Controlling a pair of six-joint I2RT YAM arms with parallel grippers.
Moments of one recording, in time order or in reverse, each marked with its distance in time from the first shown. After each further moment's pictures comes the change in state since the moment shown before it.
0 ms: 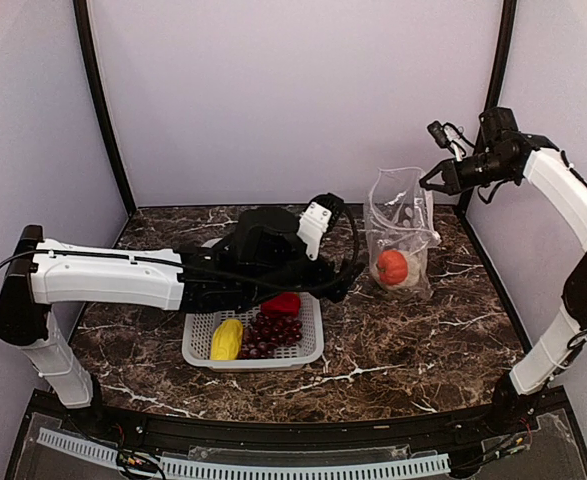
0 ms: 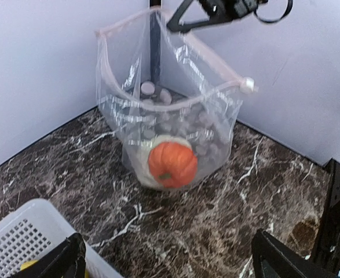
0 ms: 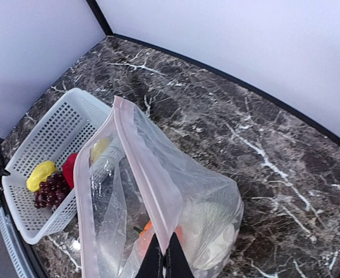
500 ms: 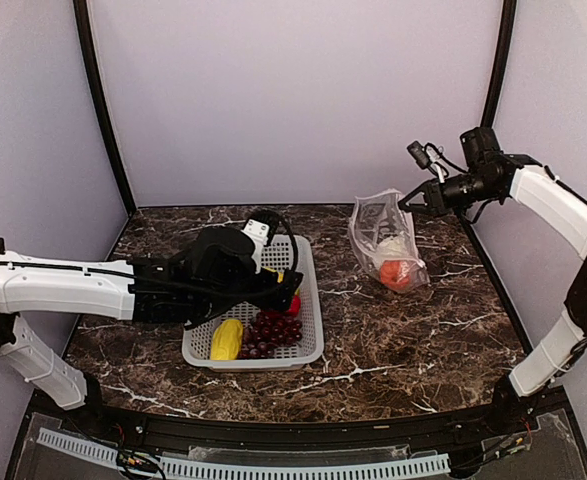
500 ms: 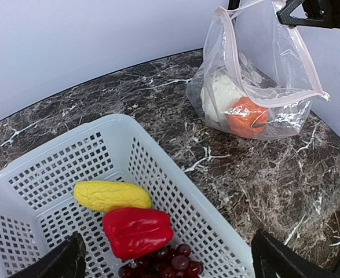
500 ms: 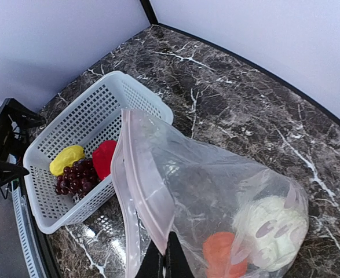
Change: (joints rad) left arm 0.042 -0.234 -0.291 -0.171 -0.186 -0.198; right arm 0.079 -0.040 -0.171 0.129 -0.096 -0.025
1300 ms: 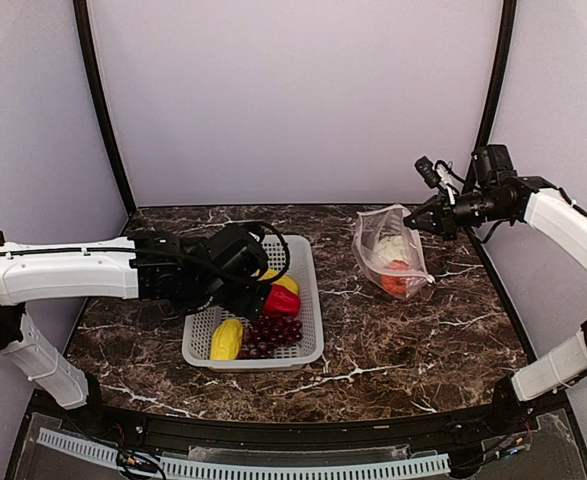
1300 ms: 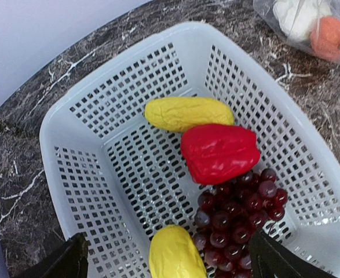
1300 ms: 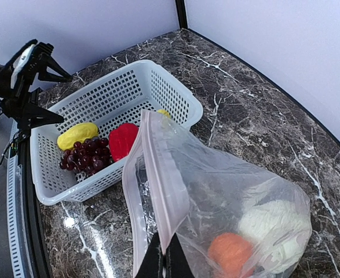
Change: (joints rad) left arm 0.019 0.037 0.175 -0.620 -0.126 -0.103; right arm 0.010 -0.165 -0.223 0.072 -0.074 -0.175
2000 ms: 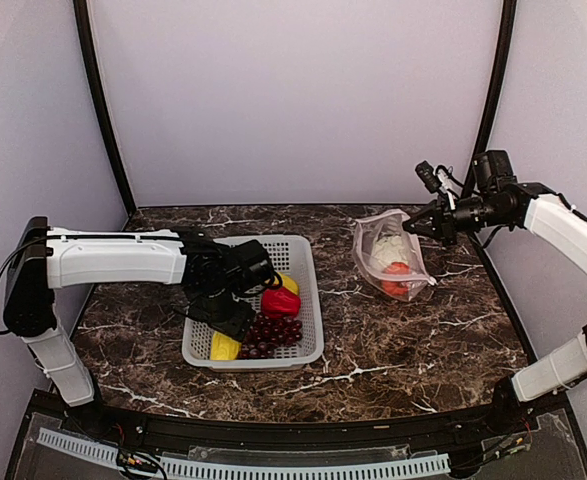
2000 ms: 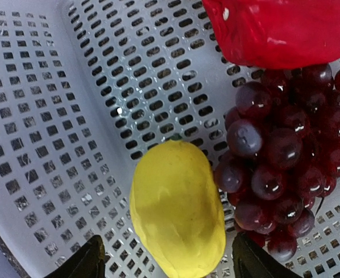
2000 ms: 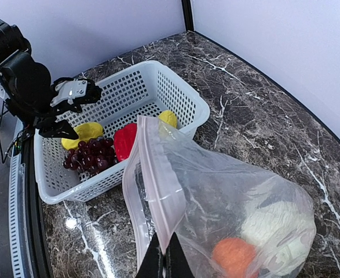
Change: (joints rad) left arm 0.134 0.220 0.076 -0.340 0.344 -0.175; right arm 0.000 -0.029 -0.061 0.047 -0.030 -0.005
